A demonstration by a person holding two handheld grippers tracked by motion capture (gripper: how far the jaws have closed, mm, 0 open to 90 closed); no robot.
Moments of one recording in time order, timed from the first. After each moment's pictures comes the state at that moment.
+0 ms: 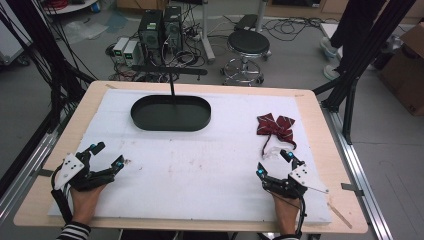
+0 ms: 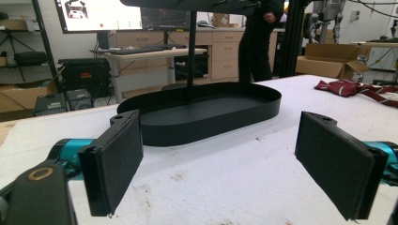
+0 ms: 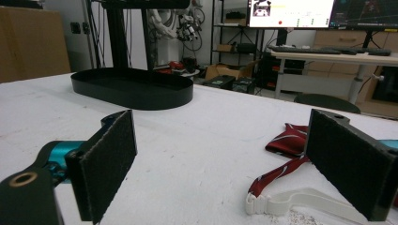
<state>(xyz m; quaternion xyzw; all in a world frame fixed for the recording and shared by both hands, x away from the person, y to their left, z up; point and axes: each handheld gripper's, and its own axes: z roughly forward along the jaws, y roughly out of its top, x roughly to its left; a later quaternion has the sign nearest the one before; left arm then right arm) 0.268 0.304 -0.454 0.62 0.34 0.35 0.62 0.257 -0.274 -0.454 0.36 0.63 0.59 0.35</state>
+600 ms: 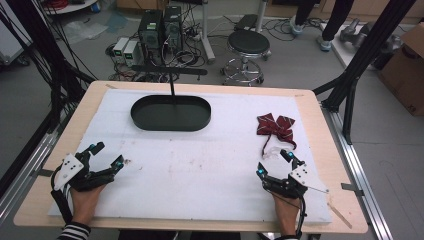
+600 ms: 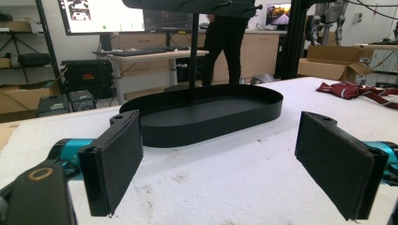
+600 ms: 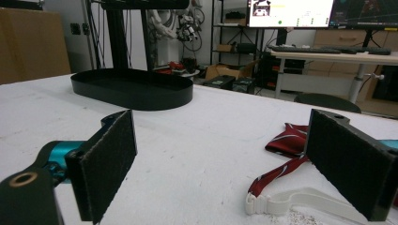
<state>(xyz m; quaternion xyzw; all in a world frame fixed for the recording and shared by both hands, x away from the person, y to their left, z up) 0.267 0.304 -0.455 0.61 0.35 0.35 0.62 0.257 -0.275 -0.454 0.37 0.63 0.59 0.35</state>
